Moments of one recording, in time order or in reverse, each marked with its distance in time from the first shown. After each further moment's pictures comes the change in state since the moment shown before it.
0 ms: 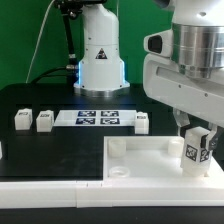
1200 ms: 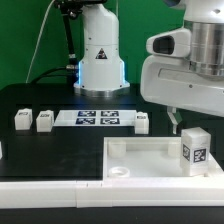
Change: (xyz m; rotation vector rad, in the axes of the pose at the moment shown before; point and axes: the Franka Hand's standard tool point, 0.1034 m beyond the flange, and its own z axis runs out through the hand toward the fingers) arm -0.012 -0.004 -0.001 -0.003 0.007 -0.547
